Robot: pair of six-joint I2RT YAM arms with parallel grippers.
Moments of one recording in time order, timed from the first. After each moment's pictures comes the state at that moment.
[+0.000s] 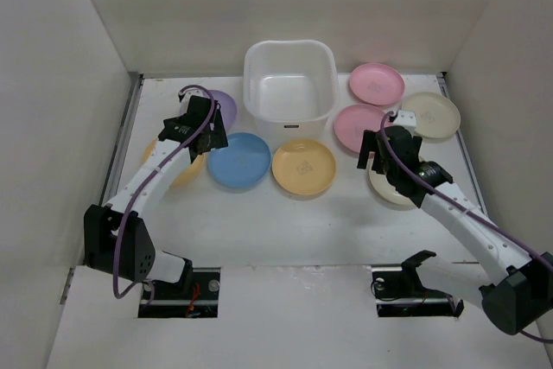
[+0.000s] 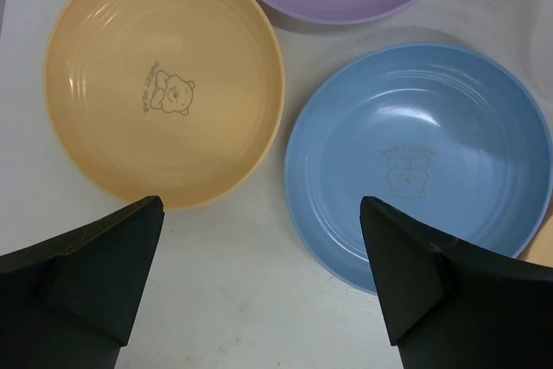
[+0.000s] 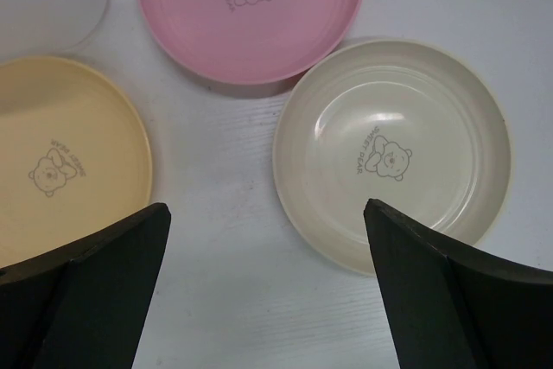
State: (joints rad) left arm -0.31 1.39 1.15 -0.67 -0.45 -0.41; right arm 0.47 1.06 0.88 -0.52 0.50 0.41
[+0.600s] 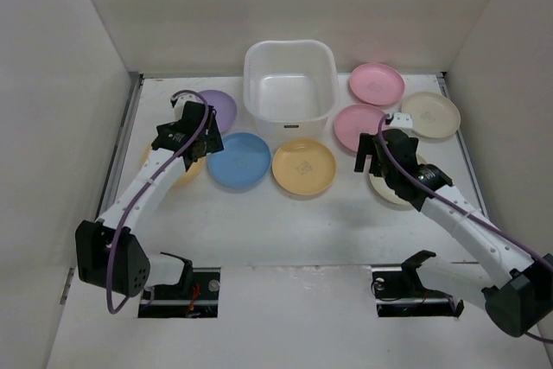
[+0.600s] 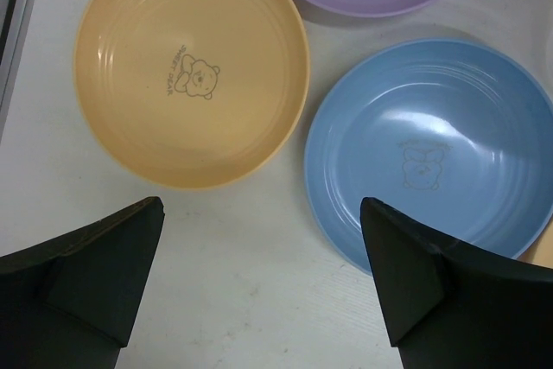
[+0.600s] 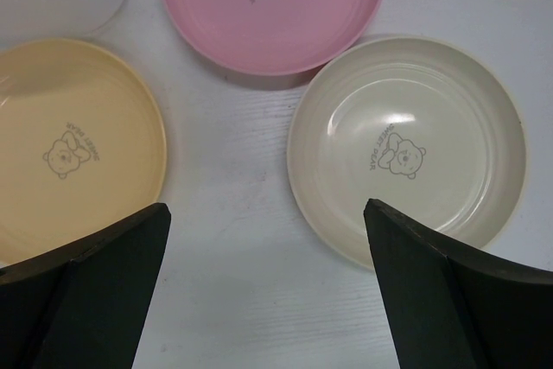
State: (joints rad) left arm -0.31 1.31 1.12 -0.71 -0.48 -0.45; right arm 0.50 1.04 0.87 -0.52 0.49 0.40
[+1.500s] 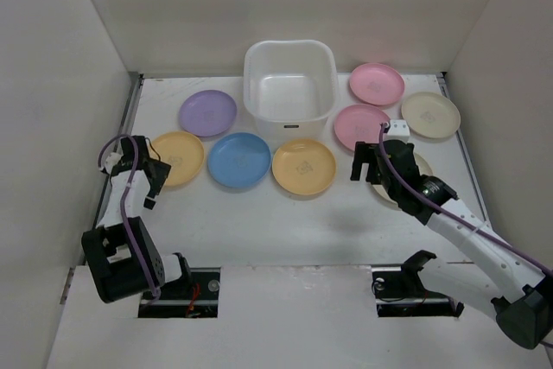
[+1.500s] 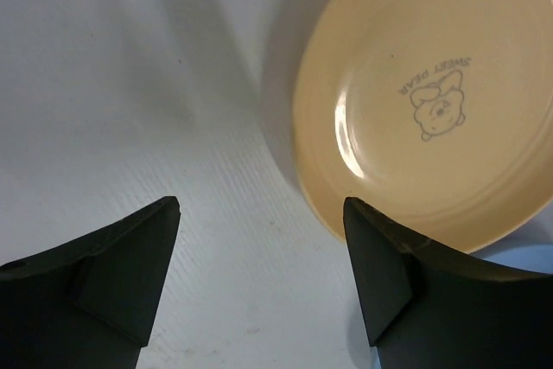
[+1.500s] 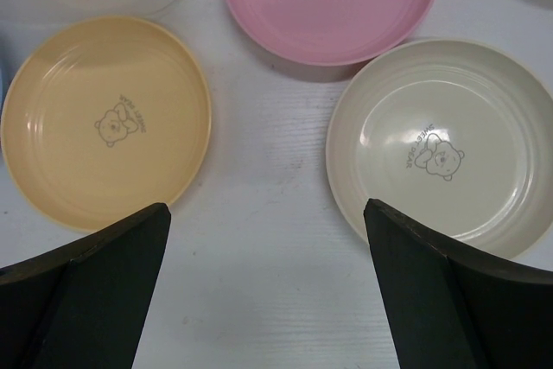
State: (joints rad) left arm 0.27 1.26 0.78 -0.62 -0.24 -0.89; right arm 0.58 0.93 0.81 -0.49 0.46 0.40
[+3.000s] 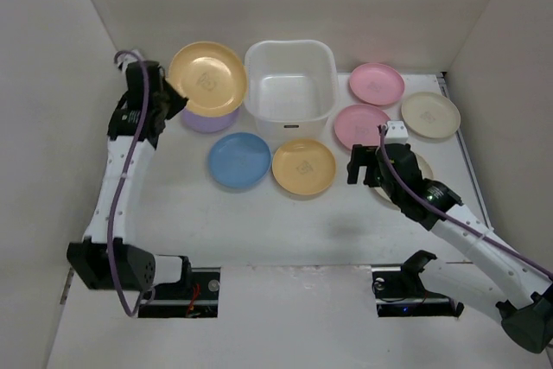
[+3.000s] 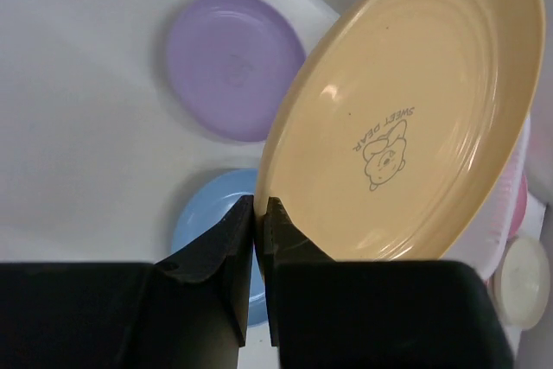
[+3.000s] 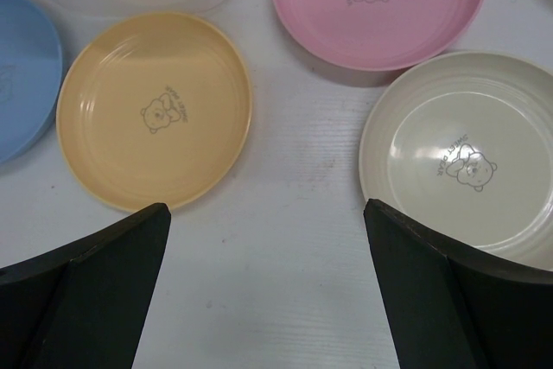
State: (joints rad) left arm -0.01 1.26 1.38 -0.65 -0.13 -0.68; right arm 0.63 0.88 0.80 -0.48 0.41 0.39
